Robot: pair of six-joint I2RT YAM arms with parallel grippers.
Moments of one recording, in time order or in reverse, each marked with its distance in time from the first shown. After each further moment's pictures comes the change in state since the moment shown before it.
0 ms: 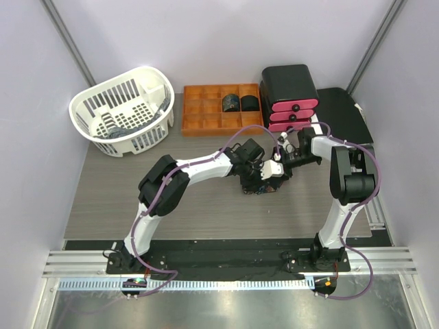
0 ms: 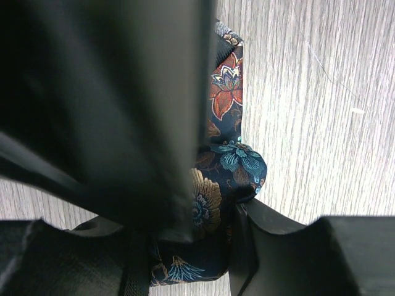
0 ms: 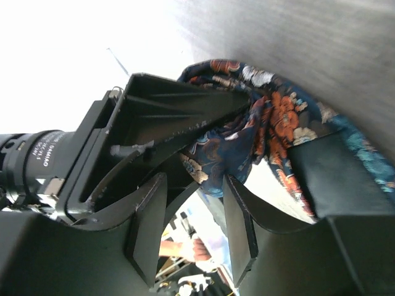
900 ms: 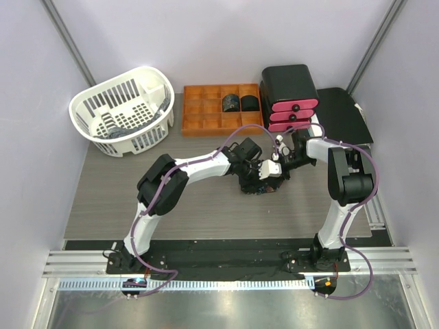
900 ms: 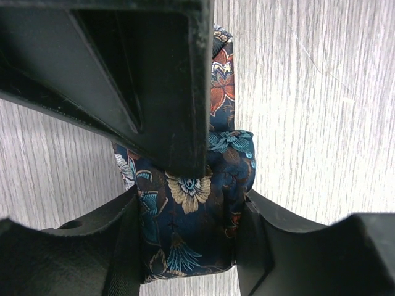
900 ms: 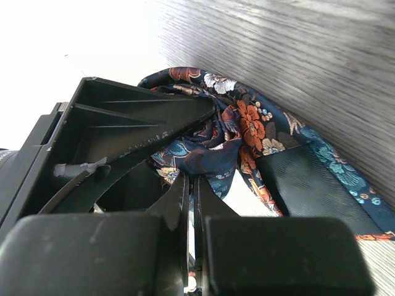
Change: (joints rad) left arm 0.018 -0.012 -0.014 0.004 0.060 0.026; right arm 0.056 -0.002 -0.041 0.062 0.136 0.033
